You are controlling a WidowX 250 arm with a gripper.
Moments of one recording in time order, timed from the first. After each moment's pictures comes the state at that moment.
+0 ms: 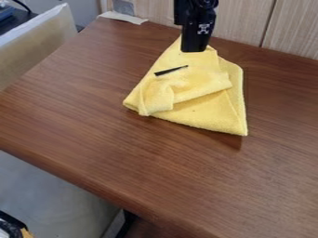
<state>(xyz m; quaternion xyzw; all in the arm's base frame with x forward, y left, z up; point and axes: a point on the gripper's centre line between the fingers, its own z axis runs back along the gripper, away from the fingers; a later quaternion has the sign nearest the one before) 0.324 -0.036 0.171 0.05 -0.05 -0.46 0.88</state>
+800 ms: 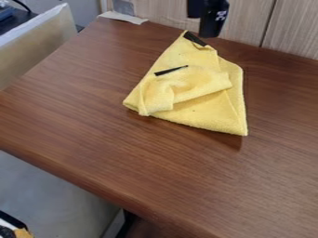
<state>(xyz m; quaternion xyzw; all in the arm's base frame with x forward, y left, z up) 0.402 -0.024 0.144 0.04 -0.03 -0.42 0.91</state>
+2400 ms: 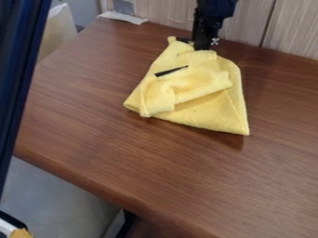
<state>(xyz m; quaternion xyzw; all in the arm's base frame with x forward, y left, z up) 0.449 -0.004 0.074 0.04 0.02 -0.44 0.90</state>
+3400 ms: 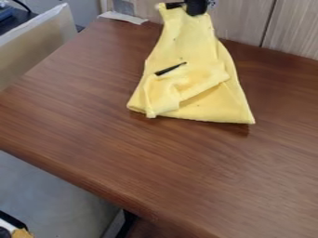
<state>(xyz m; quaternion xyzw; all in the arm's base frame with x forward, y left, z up) 0.406 -0.012 0.165 0.06 -0.08 -0.42 0.90</state>
